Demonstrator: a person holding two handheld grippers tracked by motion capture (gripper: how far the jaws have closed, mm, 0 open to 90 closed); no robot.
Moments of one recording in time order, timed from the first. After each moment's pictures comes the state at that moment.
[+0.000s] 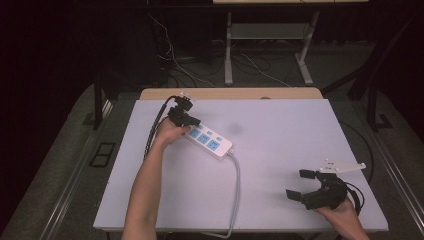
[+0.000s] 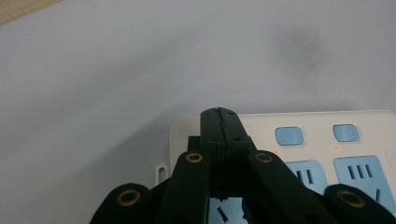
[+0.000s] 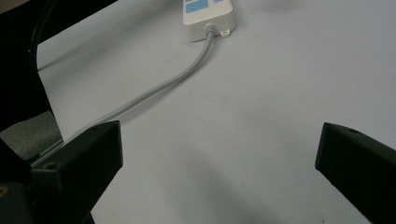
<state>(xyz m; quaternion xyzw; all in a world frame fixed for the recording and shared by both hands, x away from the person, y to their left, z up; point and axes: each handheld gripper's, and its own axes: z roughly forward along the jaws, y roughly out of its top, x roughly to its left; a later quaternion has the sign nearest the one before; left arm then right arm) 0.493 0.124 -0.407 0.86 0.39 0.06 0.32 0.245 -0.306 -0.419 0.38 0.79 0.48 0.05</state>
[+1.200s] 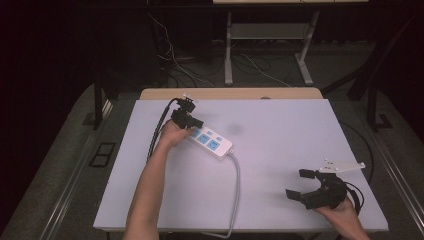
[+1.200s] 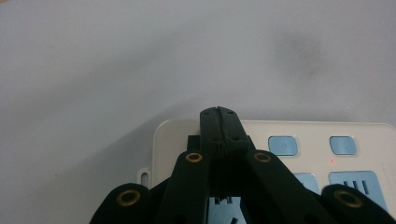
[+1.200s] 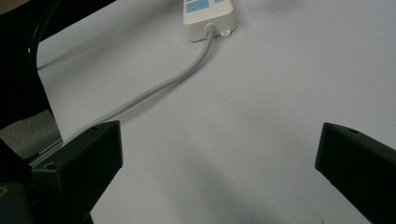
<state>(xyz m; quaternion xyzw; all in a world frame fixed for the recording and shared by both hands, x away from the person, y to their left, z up) 0.490 0.113 -0.412 0.85 0.42 0.05 0.32 0.245 -0.305 -0.418 0.38 0.79 0.48 0.05</state>
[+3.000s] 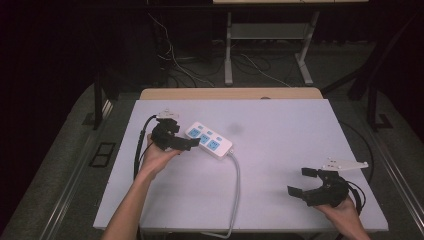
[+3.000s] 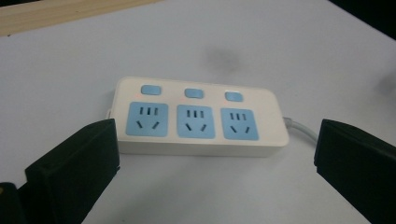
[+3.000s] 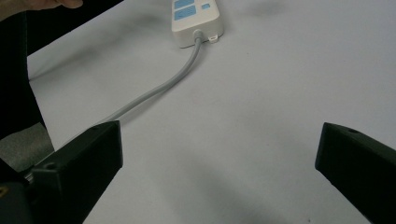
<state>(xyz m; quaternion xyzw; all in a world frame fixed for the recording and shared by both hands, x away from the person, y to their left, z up) 0.376 0.152 -0.376 0.80 0.40 0.10 0.44 0.249 -0.311 -0.420 0.40 0.77 0.49 0.05</state>
